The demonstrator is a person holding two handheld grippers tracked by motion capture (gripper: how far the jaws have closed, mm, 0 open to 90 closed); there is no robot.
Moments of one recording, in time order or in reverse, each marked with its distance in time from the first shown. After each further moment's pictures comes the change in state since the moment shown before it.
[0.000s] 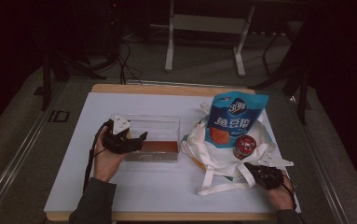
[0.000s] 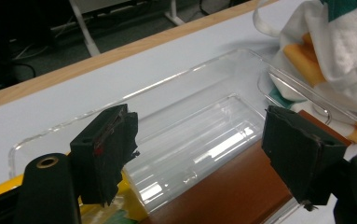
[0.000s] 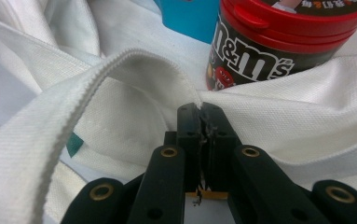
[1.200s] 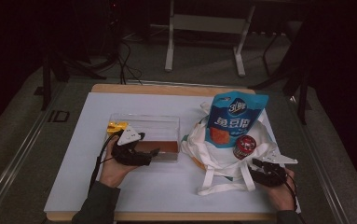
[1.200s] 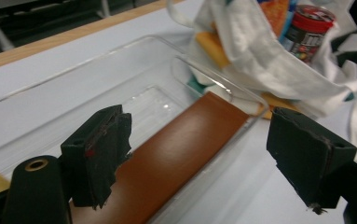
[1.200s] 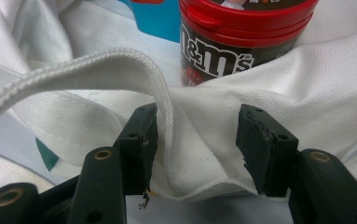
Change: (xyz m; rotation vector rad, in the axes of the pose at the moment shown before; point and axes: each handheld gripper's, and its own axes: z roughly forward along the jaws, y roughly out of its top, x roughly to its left) left arm -0.030 -0.015 0.002 -0.016 -0.279 0.034; right arm -0.010 0.001 -0.001 0.004 -0.037 0.090
